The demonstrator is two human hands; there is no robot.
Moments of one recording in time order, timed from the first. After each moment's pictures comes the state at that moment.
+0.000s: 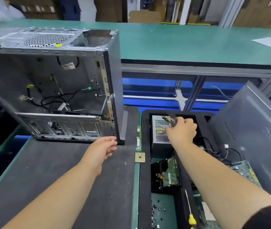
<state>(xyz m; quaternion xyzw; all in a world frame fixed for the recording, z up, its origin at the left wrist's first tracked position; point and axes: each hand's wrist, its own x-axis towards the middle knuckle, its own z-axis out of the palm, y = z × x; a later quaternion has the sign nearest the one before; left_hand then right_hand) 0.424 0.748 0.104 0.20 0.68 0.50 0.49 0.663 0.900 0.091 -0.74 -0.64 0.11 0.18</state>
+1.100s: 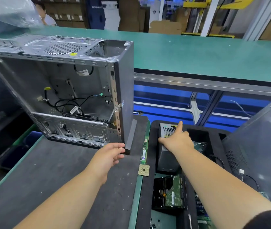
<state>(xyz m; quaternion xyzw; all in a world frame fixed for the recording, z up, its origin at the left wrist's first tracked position) 0.441 0.744 0.119 0.21 0.68 0.51 0.48 0.632 0.933 0.093 -0.71 -0.67 0.20 0.03</state>
